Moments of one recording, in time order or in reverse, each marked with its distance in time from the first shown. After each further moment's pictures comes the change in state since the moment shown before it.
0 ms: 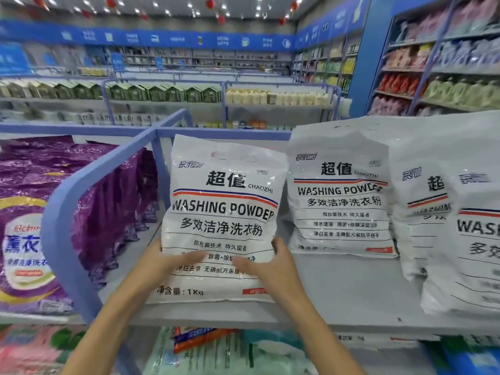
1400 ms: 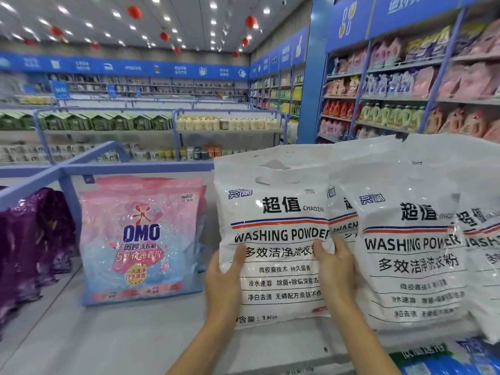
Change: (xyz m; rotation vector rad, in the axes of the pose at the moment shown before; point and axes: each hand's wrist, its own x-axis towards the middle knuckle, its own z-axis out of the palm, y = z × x) left_hand 0.040 0.040 0.252 -0.402 0.105 0.097; right_hand 0.026 -0.007 -0.210 0.032 0.702 -0.147
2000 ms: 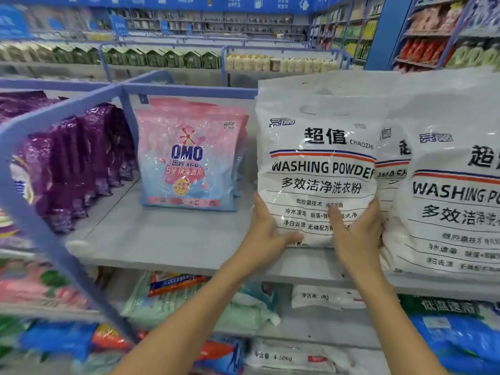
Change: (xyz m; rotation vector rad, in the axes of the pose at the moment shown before) left_hand -0.028 -0.042 -0.014 0.498 -0.261 0.207; right_hand -0.035 0.048 -0.017 -0.409 -0.216 -0.182
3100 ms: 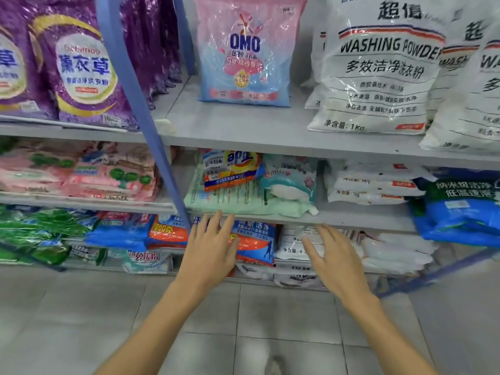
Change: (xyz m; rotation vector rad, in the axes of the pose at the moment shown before) left_hand -0.295 -0.121 -0.139 0.975 -0.116 -0.130; right_hand -0.295 0.040 0.040 -0.597 -0.524 -0.085
